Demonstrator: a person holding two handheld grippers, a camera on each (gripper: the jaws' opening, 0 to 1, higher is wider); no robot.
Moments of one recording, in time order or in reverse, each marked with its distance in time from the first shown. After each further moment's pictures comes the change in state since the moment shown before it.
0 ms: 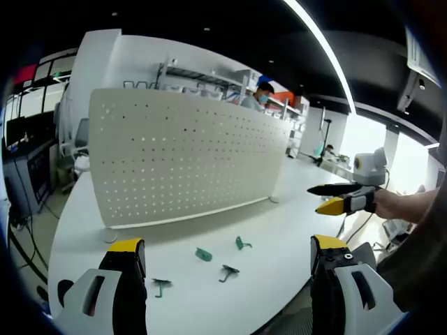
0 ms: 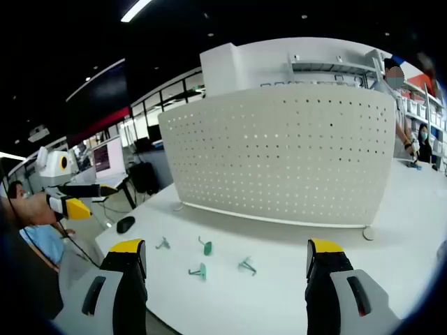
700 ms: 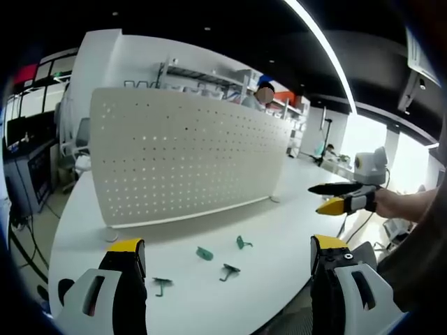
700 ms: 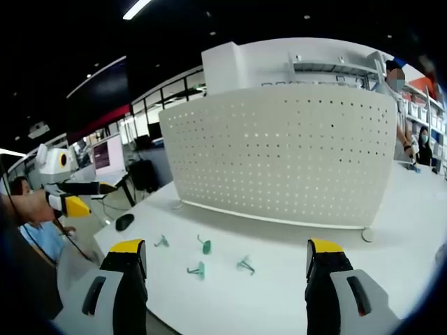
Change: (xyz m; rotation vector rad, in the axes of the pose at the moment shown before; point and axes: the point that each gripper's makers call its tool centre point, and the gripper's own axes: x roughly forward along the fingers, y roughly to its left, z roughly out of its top) left arm -0.001 0.002 -0.002 -0.002 0.002 0.005; right arm 0.001 0.000 -0.001 -0.018 0.007 -0.002
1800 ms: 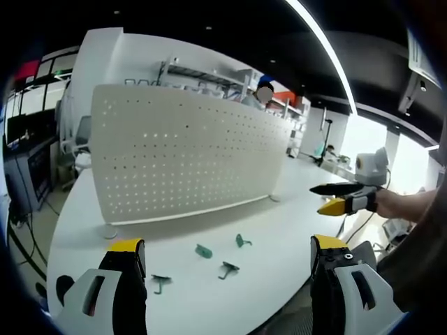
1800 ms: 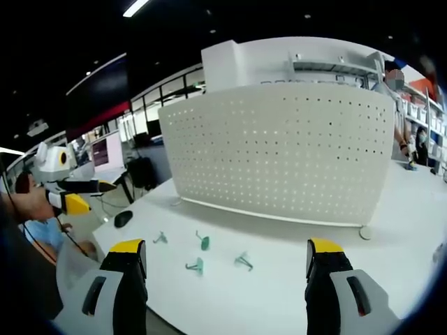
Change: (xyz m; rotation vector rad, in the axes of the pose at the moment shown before) left arm -0.001 0.000 -0.006 -0.008 0.003 -0.003; right arm -0.005 -0.001 -0.006 -0.005 0.013 -0.013
